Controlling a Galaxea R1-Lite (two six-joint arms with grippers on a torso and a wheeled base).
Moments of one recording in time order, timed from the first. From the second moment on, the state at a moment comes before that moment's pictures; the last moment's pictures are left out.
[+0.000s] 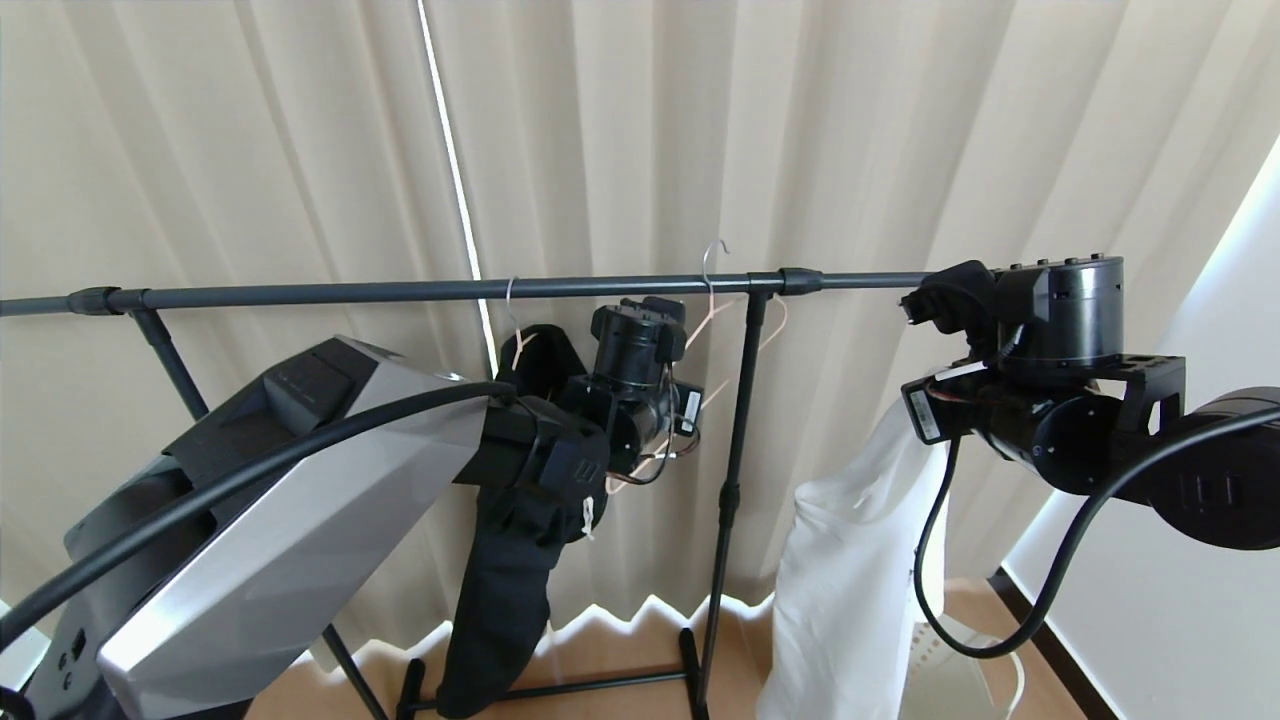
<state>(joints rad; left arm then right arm) -0.64 2.37 -1.65 -0.39 0.31 0.02 0.41 1.74 -0.96 -0.35 -0.63 -0.17</state>
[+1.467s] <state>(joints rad) -0.67 2.03 -0.88 -0.81 0.35 0.03 0.44 1.72 -0.90 -0.41 -0.64 -0.17</state>
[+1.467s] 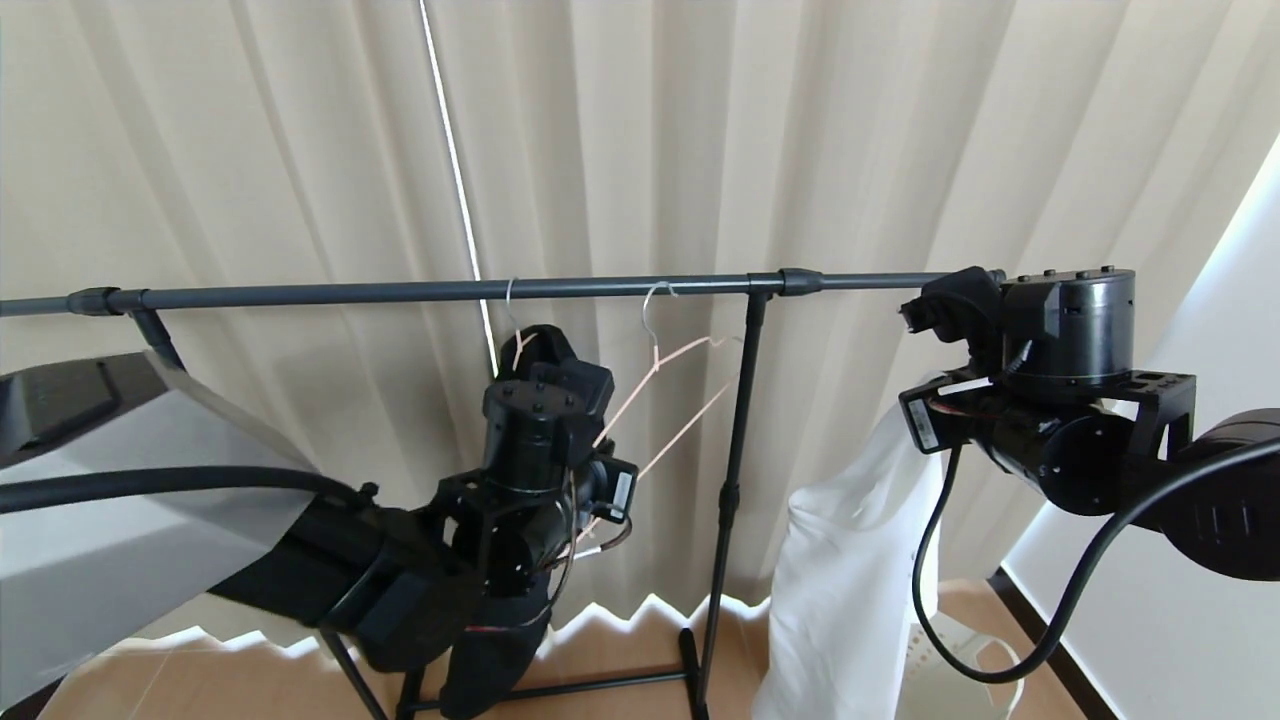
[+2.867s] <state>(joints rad) -0.81 1.90 -0.18 -1.51 0.12 0.14 0.46 1.77 -0.88 -0.58 -0.63 -0.17</state>
